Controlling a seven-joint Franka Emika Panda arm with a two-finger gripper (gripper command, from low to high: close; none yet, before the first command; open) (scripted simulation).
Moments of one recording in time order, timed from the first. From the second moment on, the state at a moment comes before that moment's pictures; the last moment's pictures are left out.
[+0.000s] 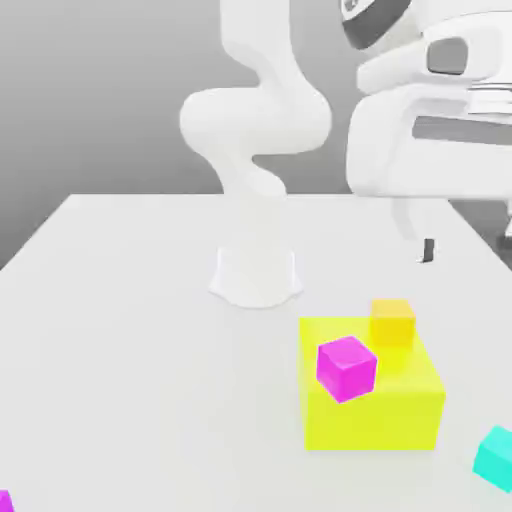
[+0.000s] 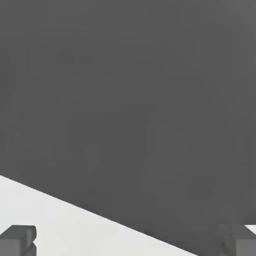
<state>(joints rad) 0.12 -0.05 0.26 -2.29 -0.18 2.51 0.82</state>
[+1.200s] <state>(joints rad) 0.22 0.14 0.36 -2.43 -0.21 2.53 0.67</state>
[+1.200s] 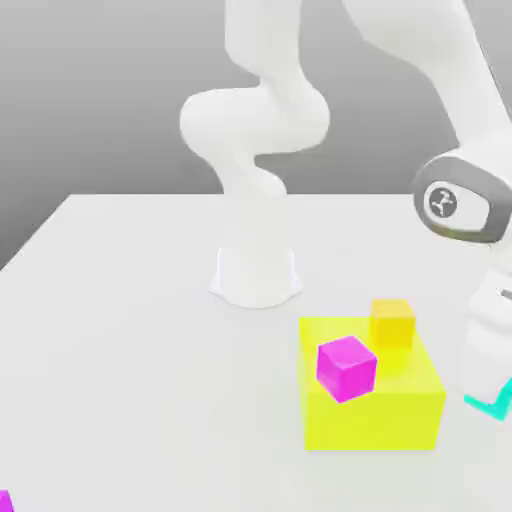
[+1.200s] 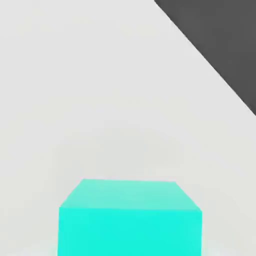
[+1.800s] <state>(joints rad) 0.36 -0.47 0.24 -2.81 0.15 2.35 0.16</state>
